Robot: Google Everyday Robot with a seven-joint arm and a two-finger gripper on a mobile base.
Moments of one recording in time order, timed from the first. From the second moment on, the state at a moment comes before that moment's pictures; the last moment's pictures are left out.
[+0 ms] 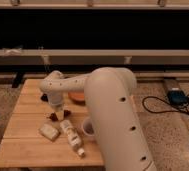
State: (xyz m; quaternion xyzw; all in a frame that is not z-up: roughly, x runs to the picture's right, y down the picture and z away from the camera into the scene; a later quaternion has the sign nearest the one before) arm -0.210 0.151 0.872 -0.36 -0.11 -0.19 0.91
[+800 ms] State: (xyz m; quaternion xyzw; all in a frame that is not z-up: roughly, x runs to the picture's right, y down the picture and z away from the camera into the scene) arm -0.200 0.064 0.806 -0.32 -0.16 -0.19 0.91
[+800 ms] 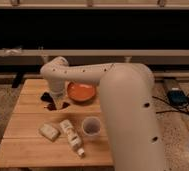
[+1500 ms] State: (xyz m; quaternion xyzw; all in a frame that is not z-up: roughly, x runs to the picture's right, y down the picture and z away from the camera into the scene) arm -0.149 -0.034 0.865 -0.30 -0.15 -0.15 0.93
